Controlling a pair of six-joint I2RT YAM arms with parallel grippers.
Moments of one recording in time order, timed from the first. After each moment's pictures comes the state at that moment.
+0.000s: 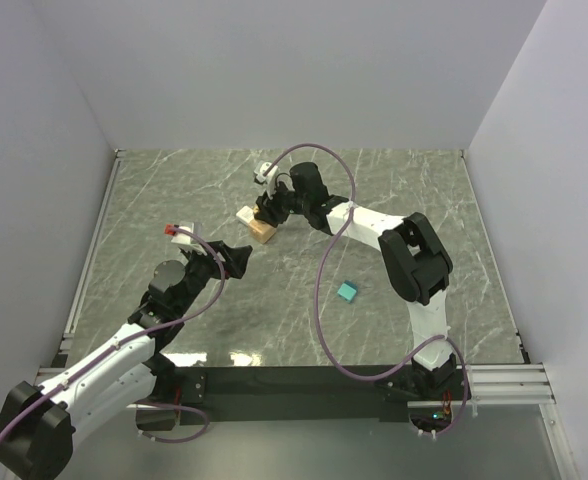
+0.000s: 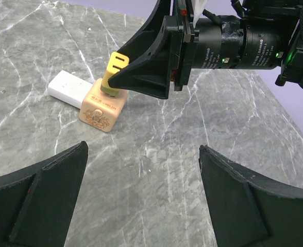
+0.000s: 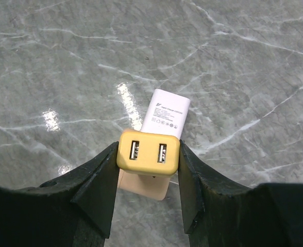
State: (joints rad) left arm -0.52 0.79 0.28 0.46 -0.06 -0.45; right arm 0.62 2.07 1.47 0.15 -0.48 -0.30
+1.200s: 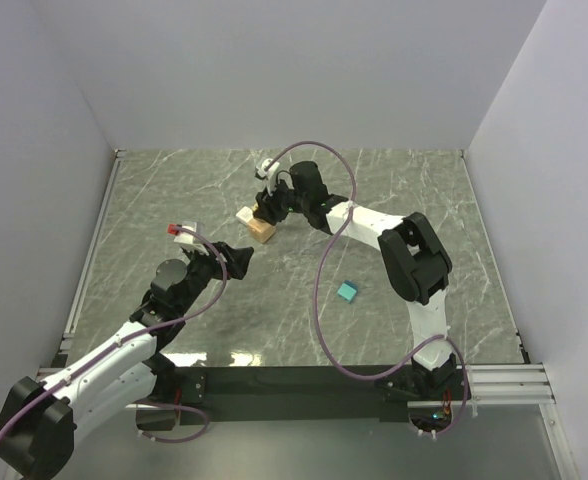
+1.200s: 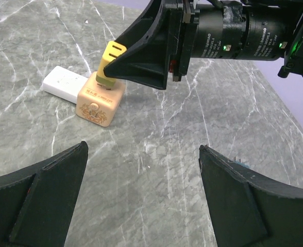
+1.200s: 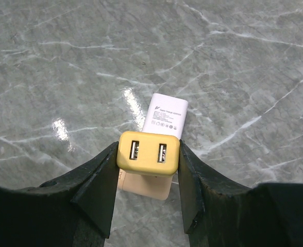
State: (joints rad) left arm -0.52 0.81 0.28 0.47 -0.05 -0.45; right arm 0.62 2.07 1.48 0.16 -0.46 -0.21
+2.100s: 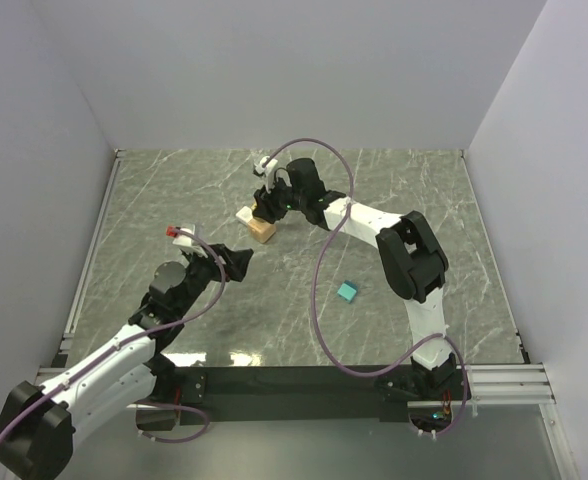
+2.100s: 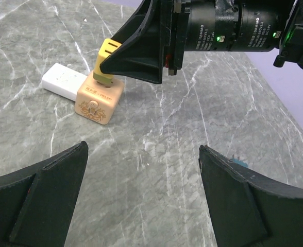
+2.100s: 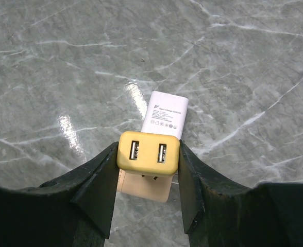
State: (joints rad) left arm -0.52 0.79 0.26 0.46 -0.04 -0.45; right arm 0.62 2.10 1.55 0.09 -0.45 -0.20
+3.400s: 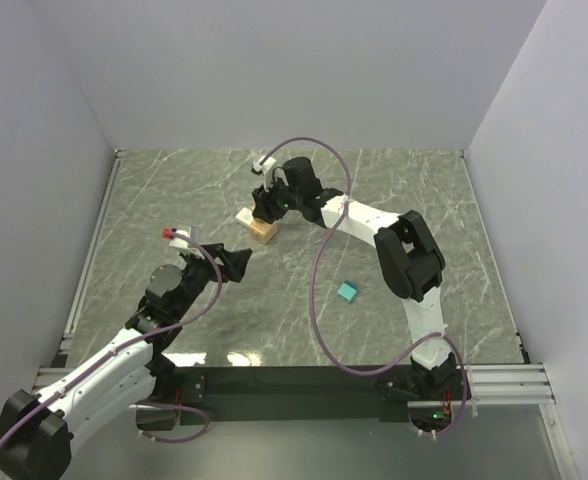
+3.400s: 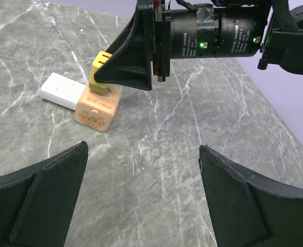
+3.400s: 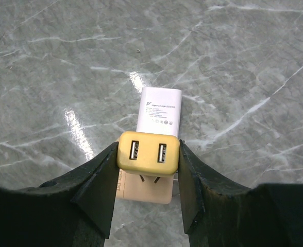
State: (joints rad) left arm -0.52 0.73 0.25 0.46 -0.04 -0.46; right arm 0.63 2.13 1.61 -0.01 -0.41 -0.16
